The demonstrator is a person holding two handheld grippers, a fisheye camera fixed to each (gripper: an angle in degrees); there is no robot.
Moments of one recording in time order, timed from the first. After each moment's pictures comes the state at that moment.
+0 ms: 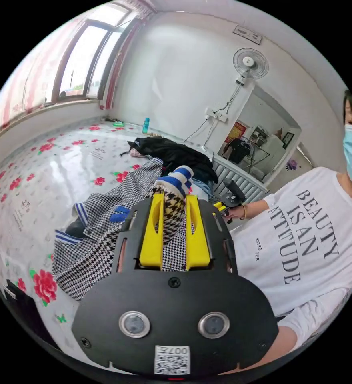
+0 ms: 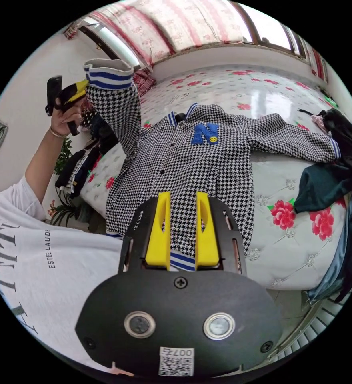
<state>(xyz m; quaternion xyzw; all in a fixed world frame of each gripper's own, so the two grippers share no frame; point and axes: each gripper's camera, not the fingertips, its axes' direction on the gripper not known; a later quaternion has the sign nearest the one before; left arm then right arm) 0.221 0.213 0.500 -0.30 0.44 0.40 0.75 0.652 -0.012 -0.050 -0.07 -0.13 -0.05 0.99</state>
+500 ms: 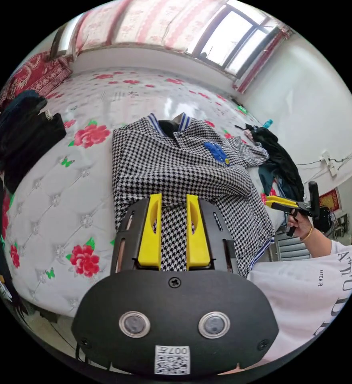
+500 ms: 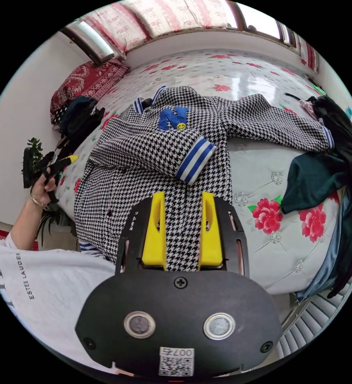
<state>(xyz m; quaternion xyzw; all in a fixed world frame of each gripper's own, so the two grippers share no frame) 0.029 0.338 0.540 -0.32 0.08 0.19 0.92 0.721 -0.047 0.005 -0.12 -0.06 -0.01 0.99</state>
